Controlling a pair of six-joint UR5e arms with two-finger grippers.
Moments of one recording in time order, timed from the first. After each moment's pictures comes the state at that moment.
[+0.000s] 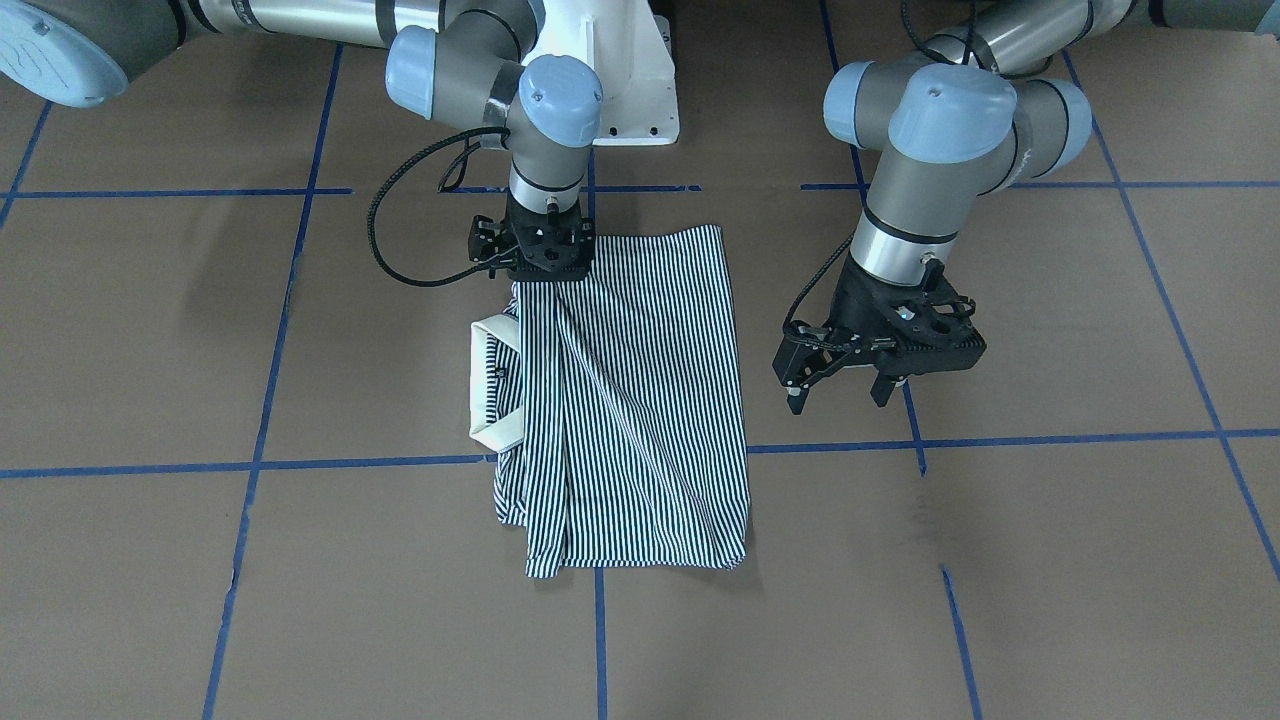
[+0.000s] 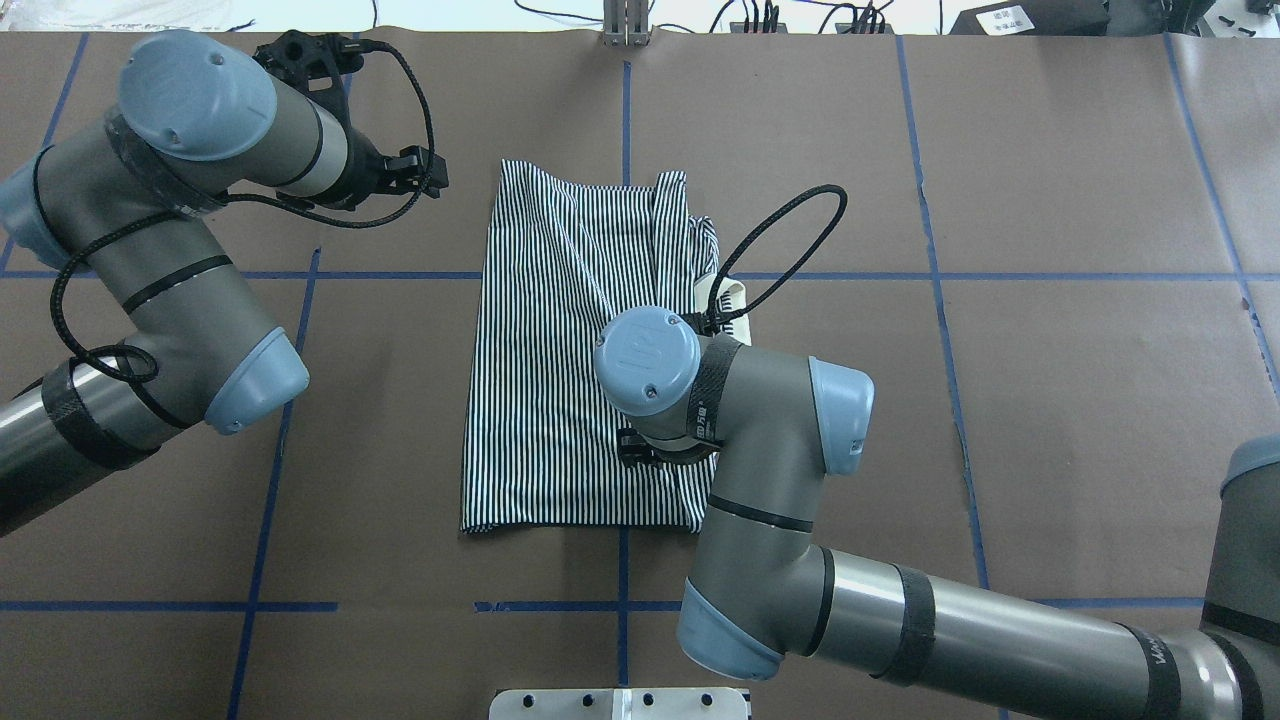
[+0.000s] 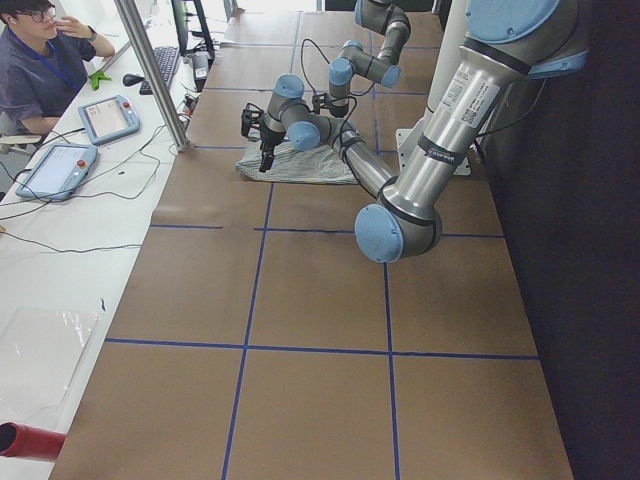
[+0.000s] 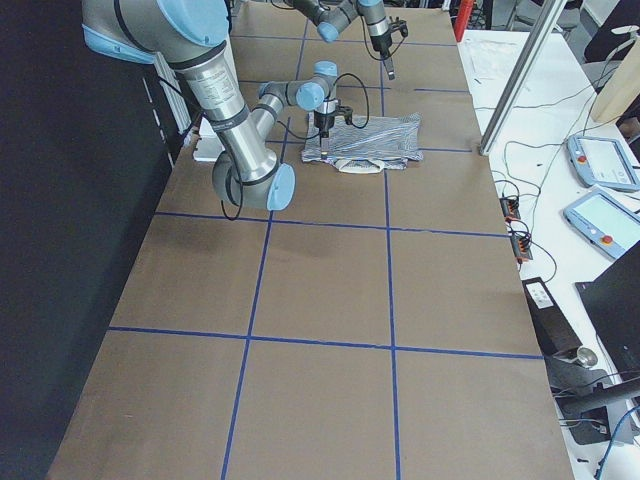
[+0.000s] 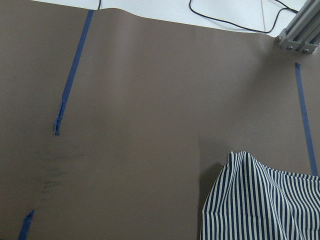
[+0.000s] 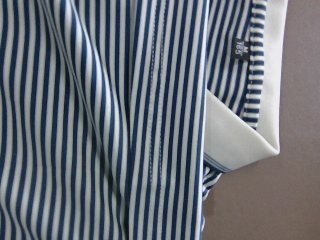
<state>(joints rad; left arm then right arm) -0.80 -2.11 -1.69 -1.83 -1.81 -1.18 0.38 -0.82 1.60 -1.83 1.78 1.13</state>
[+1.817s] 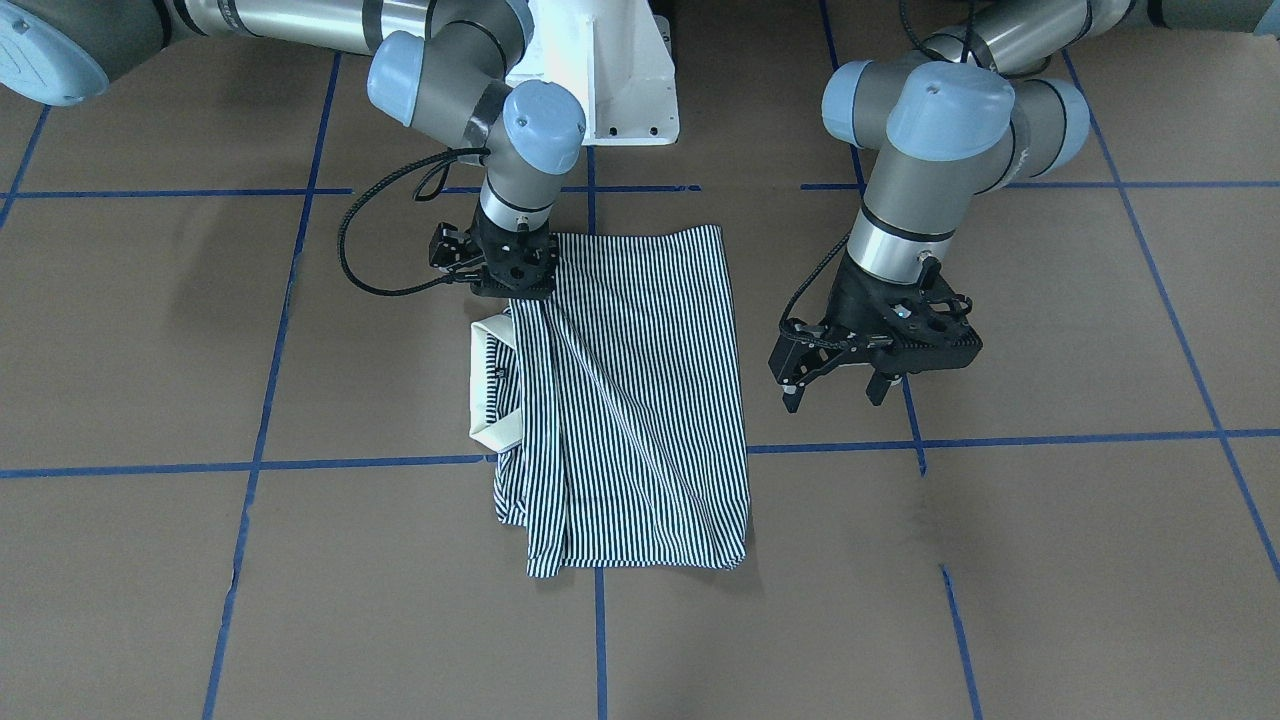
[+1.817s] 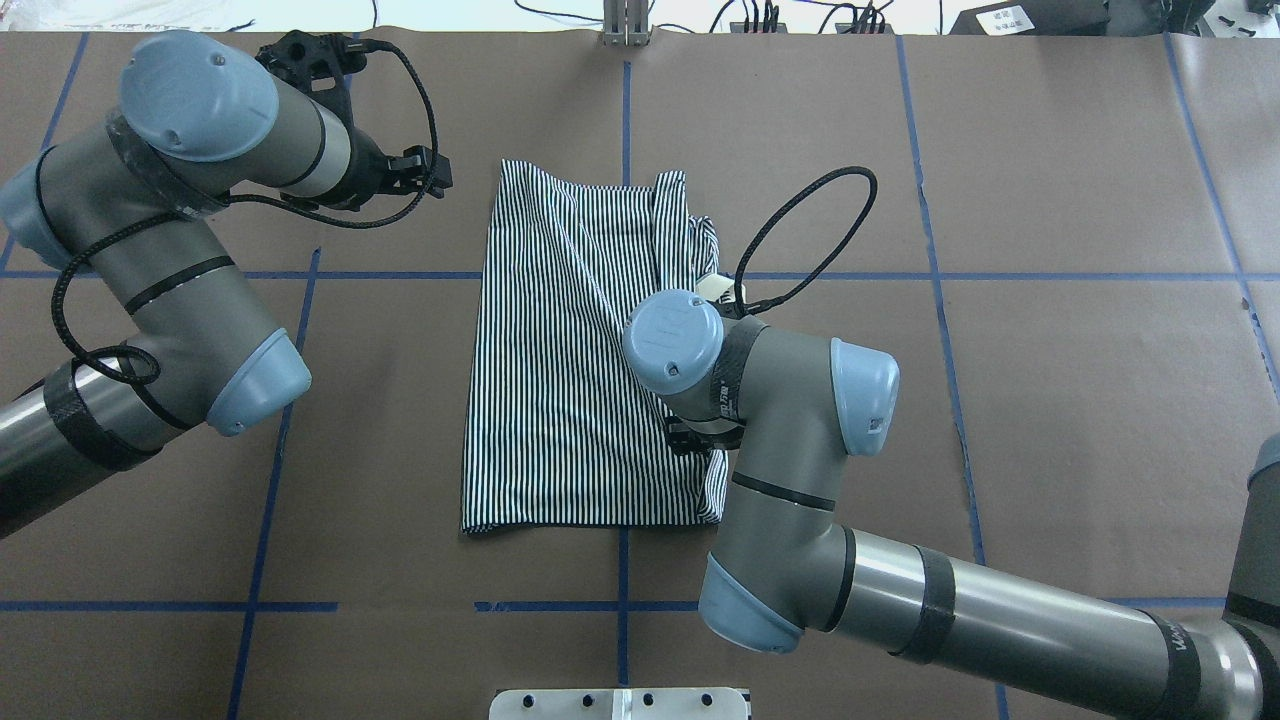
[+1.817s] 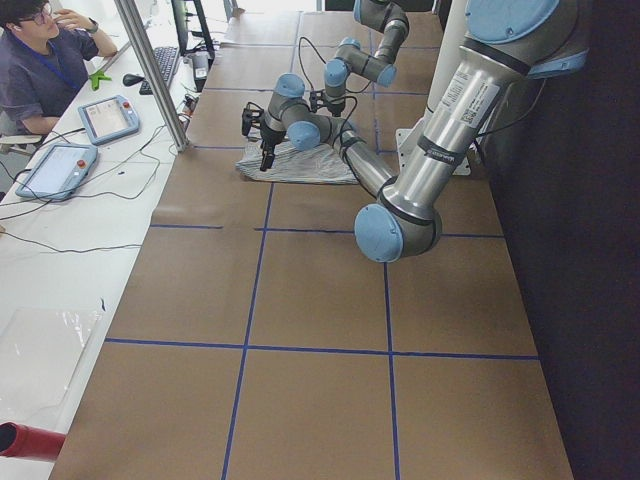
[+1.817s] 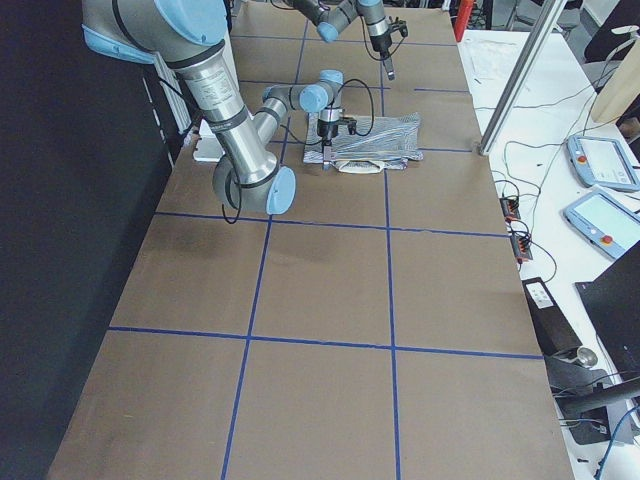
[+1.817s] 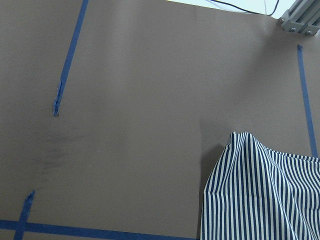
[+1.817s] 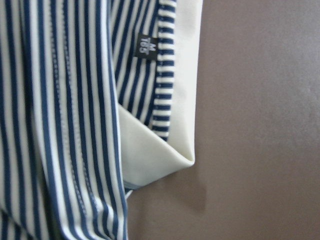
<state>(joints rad) -0.80 -2.12 -1.69 -1.84 -1.81 -1.19 0.43 -0.86 1.61 -1.96 1.77 1.10</state>
